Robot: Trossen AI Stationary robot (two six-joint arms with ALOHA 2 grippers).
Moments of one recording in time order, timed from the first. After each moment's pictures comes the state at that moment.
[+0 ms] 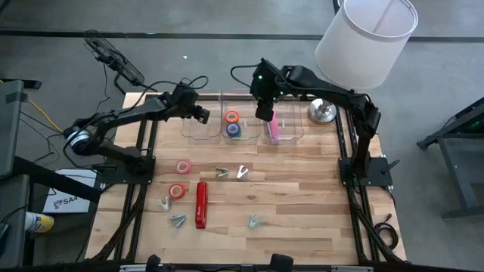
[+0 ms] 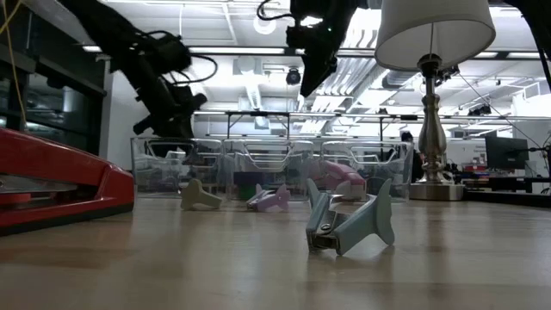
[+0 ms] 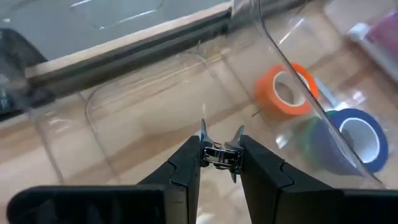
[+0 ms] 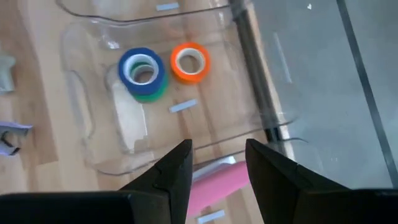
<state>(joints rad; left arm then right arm) 0.74 1.32 0.79 -0.27 -0.06 -0.34 -0.47 1.87 1.91 -1.06 0.05 -0.26</state>
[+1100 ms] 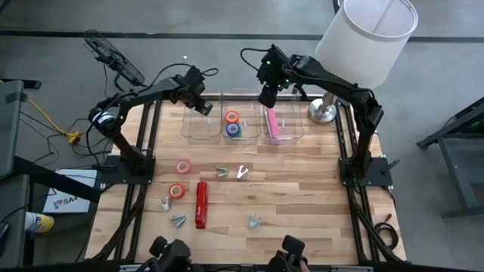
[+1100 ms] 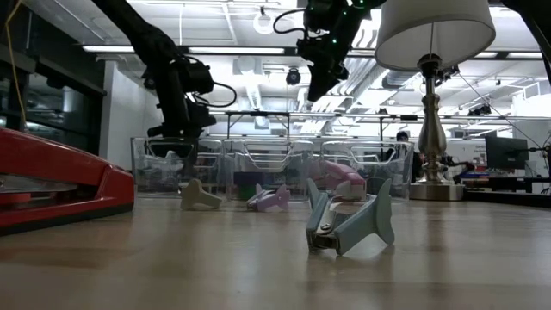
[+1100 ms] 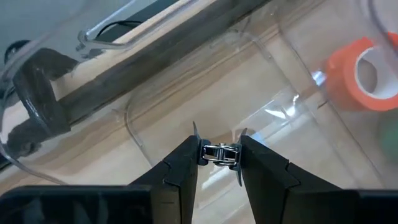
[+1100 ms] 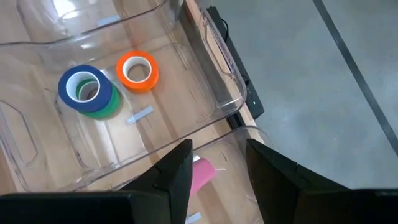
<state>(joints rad) 0.86 1.63 1.13 -0.60 -0.03 -0.14 -0.60 1.87 1.91 -1.01 0.04 -0.20</state>
